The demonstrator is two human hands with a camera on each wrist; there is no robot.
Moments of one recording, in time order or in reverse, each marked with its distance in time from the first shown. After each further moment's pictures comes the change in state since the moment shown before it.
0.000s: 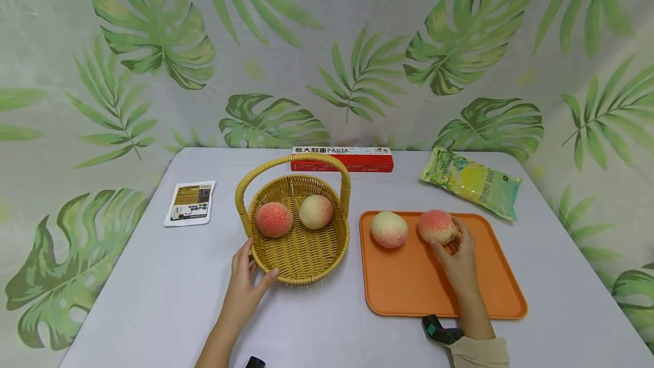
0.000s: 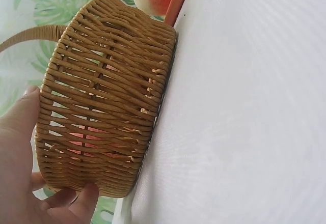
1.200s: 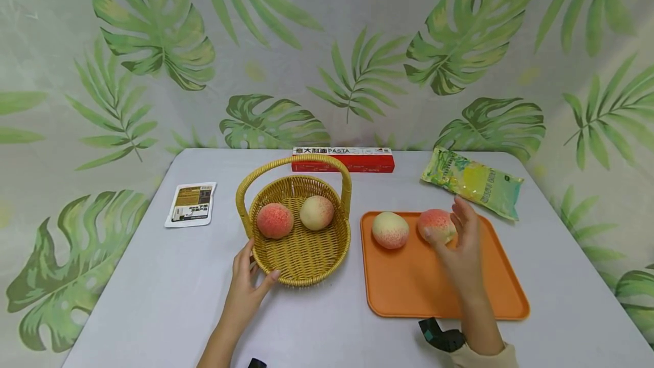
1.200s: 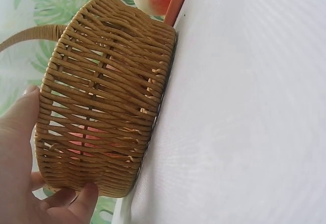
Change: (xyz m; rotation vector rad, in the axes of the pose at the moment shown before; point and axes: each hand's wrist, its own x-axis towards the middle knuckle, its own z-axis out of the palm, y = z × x) left_hand 0.001 -0.013 0.003 -0.003 0.018 0.015; right_hand -0.030 -0.119 0.008 0.074 0.009 -0.327
